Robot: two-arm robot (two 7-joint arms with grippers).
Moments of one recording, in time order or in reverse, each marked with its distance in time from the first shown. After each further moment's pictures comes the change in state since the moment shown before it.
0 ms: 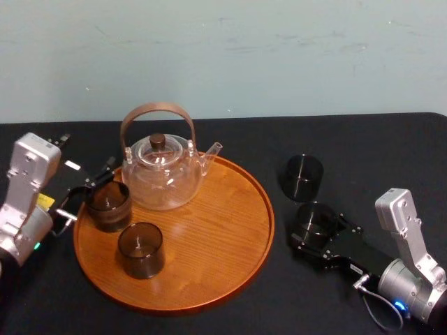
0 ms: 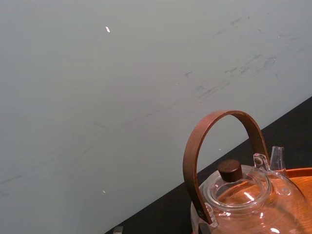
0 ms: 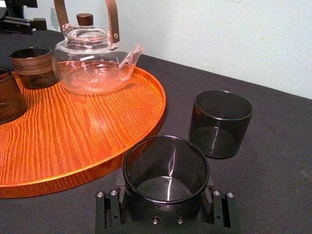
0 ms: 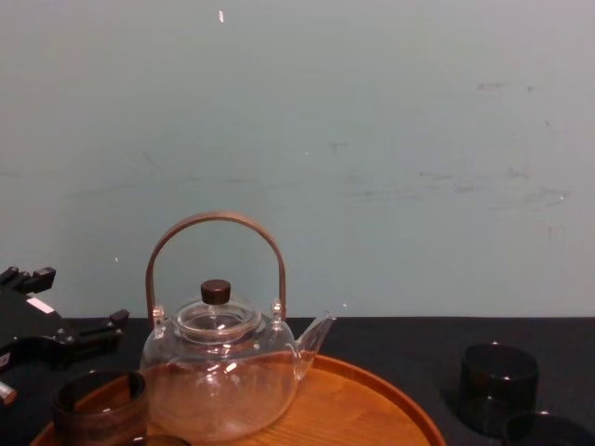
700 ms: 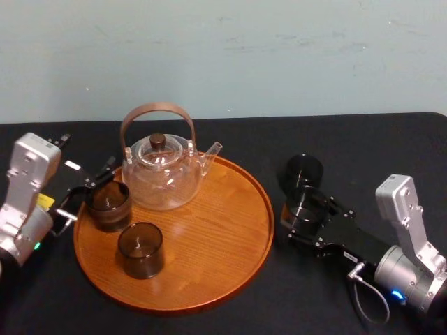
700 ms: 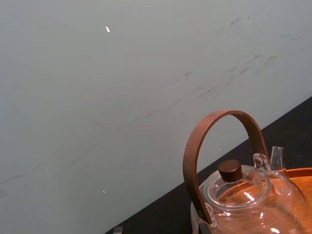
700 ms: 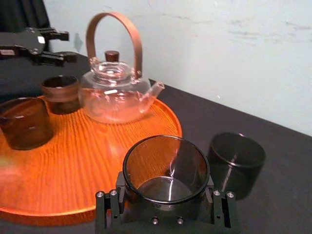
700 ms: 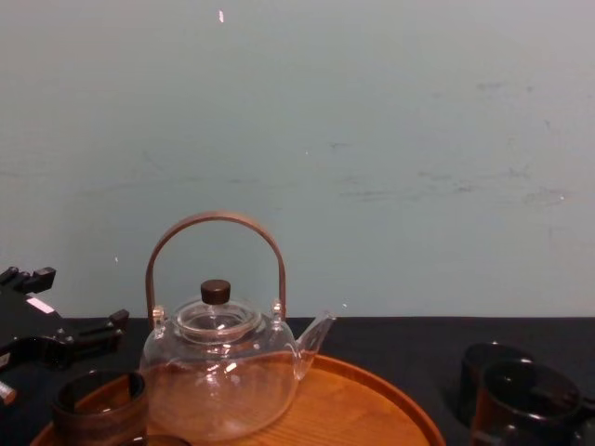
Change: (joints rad) left arm 0.000 0.000 0.000 0.000 0.000 0.000 0.000; right arm -0.004 0.026 -0.013 -0.096 0.020 -0.013 0.023
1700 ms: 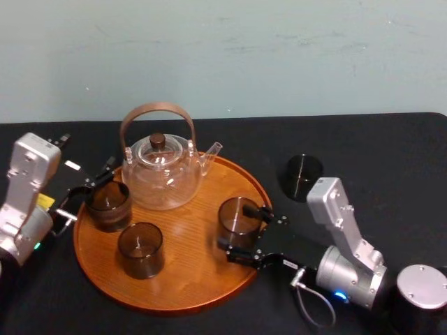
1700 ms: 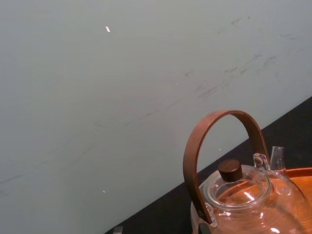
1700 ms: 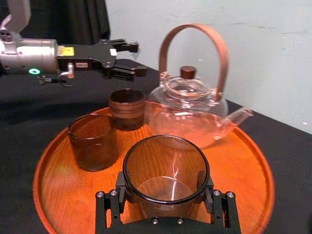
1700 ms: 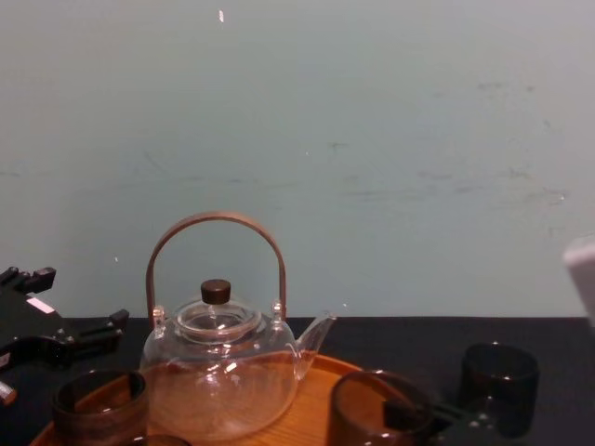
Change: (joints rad) left arm 0.000 0.000 0.000 0.000 0.000 0.000 0.000; right arm 0.119 -0.064 -0.177 0.053 -0.008 0.006 0.076
